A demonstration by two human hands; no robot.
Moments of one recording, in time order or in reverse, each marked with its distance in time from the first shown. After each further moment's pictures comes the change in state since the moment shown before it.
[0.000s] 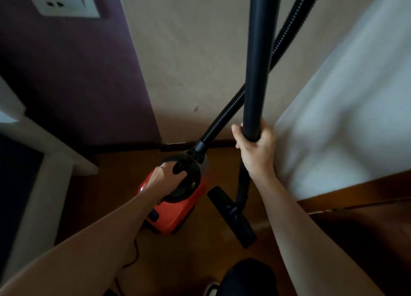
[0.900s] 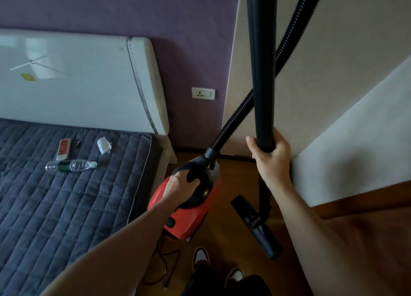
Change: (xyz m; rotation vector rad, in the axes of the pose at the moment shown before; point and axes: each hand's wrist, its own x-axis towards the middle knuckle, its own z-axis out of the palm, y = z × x) left_hand -0.371 0.107 -0.296 -0.092 0.202 -0.182; right_hand -0.027 -0.453 -0.050 0.083 -0.264 0.006
